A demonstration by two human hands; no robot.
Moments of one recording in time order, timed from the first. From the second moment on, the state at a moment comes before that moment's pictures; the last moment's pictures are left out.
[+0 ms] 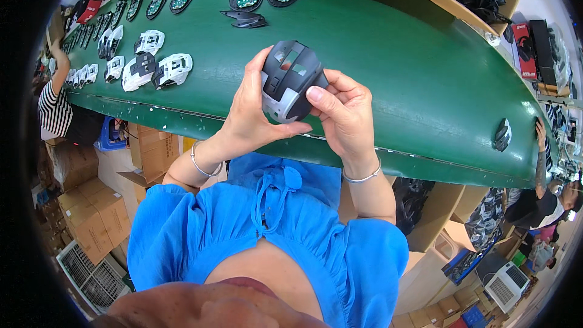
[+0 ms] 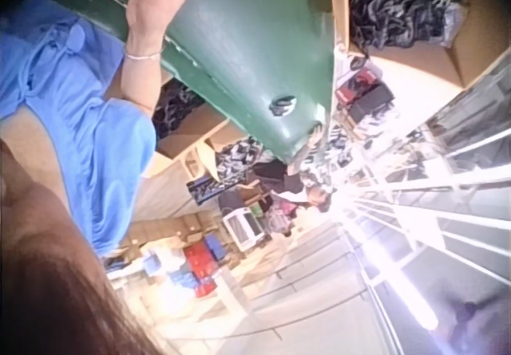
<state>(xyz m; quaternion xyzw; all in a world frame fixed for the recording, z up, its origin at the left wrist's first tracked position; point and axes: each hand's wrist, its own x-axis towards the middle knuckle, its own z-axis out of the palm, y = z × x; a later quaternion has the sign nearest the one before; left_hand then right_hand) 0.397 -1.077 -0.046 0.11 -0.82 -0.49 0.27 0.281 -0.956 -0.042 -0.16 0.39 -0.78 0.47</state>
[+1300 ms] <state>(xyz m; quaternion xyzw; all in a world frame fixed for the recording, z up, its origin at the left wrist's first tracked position) 0.394 -1.143 -0.006 -0.01 -0.83 -0.53 -0.17 0.271 -0.960 -0.054 -0.10 0.36 -0.70 0.60</state>
